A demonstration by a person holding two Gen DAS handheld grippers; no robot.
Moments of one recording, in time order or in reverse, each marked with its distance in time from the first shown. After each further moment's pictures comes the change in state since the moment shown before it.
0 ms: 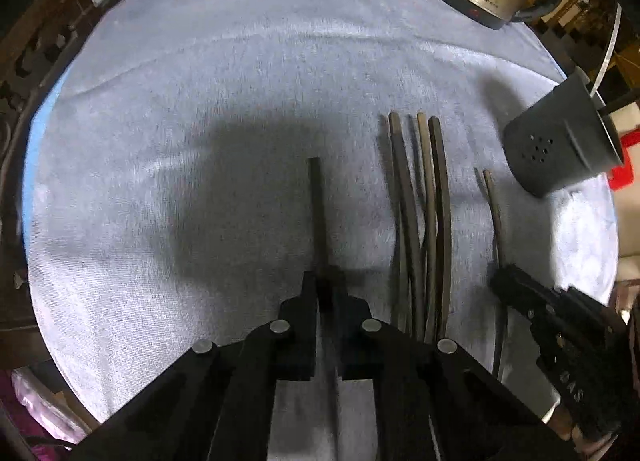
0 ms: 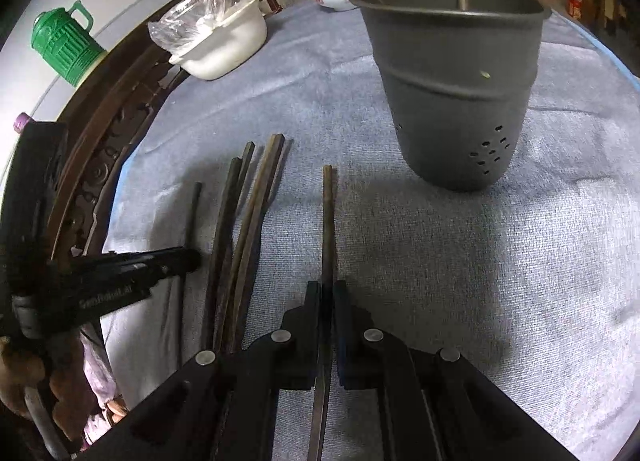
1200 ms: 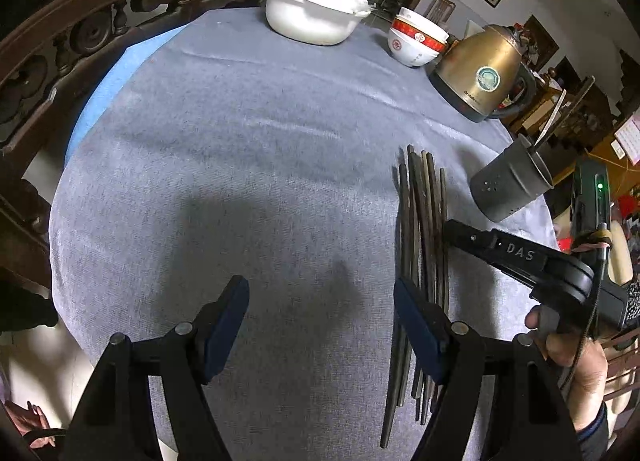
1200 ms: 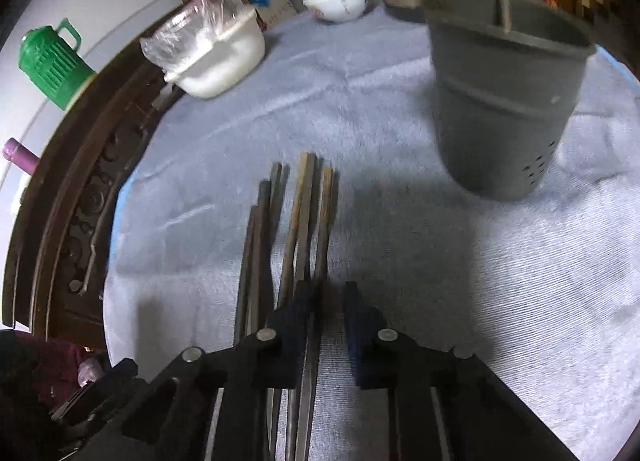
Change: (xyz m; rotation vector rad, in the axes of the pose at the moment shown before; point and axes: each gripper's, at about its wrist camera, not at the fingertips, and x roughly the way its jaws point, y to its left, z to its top) left arm -0.045 0.053 -0.106 -0.217 -0.353 -0.155; right arm 0.017 0.038 0.010 0.084 -0.068 -0.037
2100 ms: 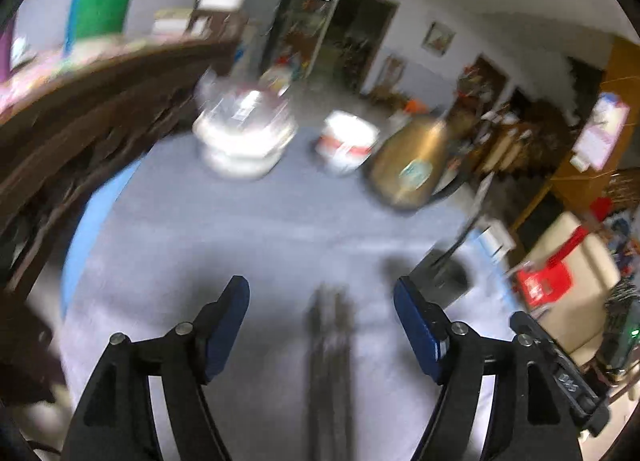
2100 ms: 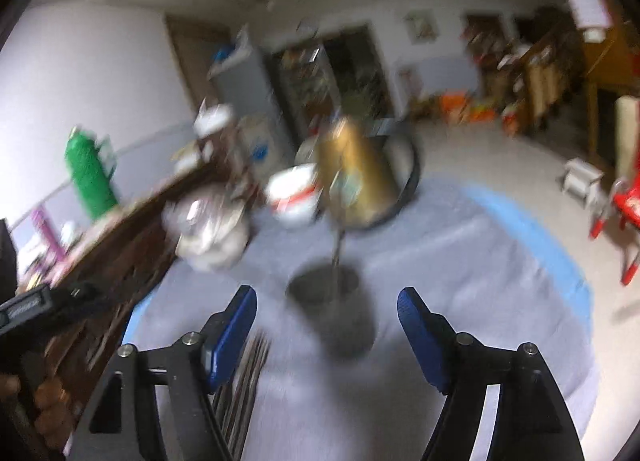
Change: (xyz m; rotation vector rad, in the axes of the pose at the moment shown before) left arm -0.064 -0.055 0.065 0.102 -0.252 -0.060; right arm -0.163 -0.054 -0.021 -0.056 -0.502 -0.020
